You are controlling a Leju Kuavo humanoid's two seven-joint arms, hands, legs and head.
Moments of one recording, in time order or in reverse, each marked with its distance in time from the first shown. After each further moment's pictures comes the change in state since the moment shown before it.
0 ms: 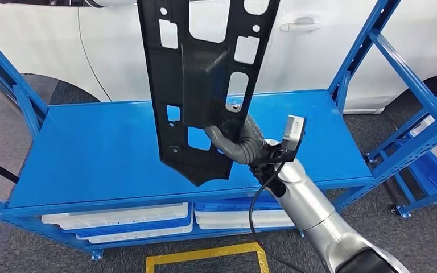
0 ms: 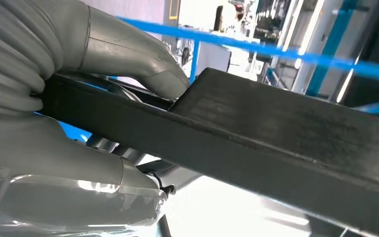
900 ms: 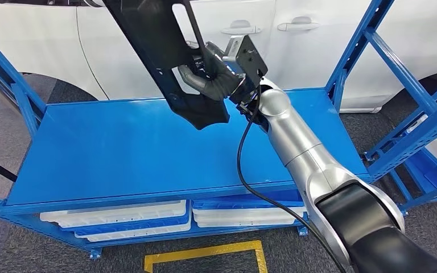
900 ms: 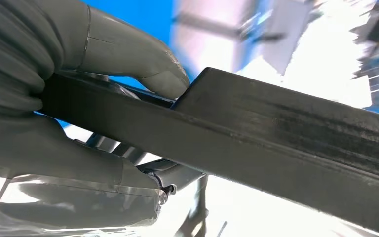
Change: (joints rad) left arm -0.003 0.003 -0.074 0.000 -0.044 -0.070 0.003; right arm -0.470 0.163 -0.093 0.511 0.233 0.058 0.129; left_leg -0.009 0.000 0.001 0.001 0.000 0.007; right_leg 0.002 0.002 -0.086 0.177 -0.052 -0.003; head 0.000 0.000
